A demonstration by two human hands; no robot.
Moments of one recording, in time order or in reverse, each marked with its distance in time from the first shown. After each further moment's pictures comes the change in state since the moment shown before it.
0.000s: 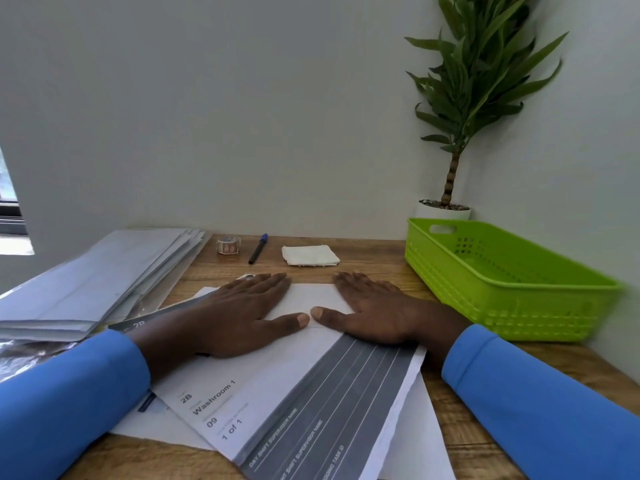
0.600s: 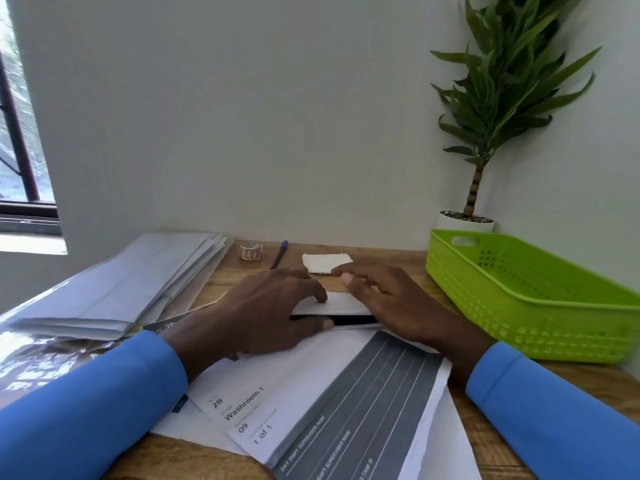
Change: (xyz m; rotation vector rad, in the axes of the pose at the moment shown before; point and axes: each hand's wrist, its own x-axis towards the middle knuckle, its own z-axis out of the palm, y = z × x) left_hand 0.001 0.002 -0.011 0.101 0.426 0.207; right_hand 0.003 -0.010 -0.007 0.534 0.531 -0.358
